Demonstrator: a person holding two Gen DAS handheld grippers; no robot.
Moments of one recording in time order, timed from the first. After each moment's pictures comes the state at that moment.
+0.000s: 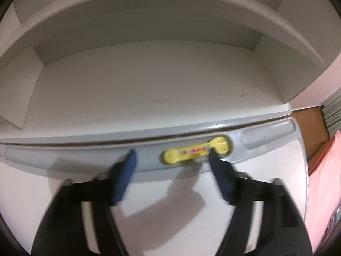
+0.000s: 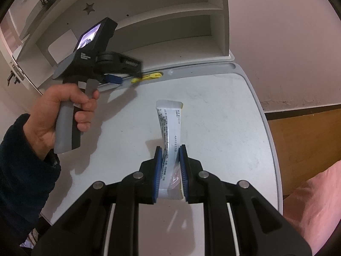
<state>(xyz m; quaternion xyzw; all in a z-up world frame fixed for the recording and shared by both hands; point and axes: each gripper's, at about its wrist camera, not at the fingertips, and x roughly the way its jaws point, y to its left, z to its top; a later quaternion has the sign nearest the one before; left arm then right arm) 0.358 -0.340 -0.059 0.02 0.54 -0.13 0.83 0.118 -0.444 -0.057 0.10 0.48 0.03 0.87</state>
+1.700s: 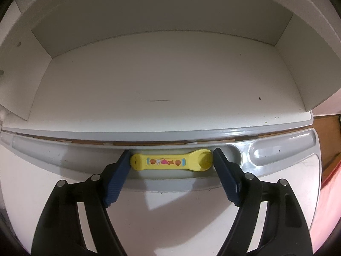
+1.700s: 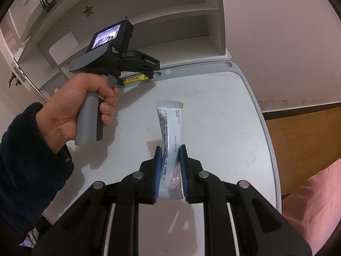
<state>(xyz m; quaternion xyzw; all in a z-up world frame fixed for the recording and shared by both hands) 0.359 -0.374 -0.108 0.05 0.56 -0.04 0.83 0.112 -0.449 -0.056 0.11 0.47 0.03 0.87</state>
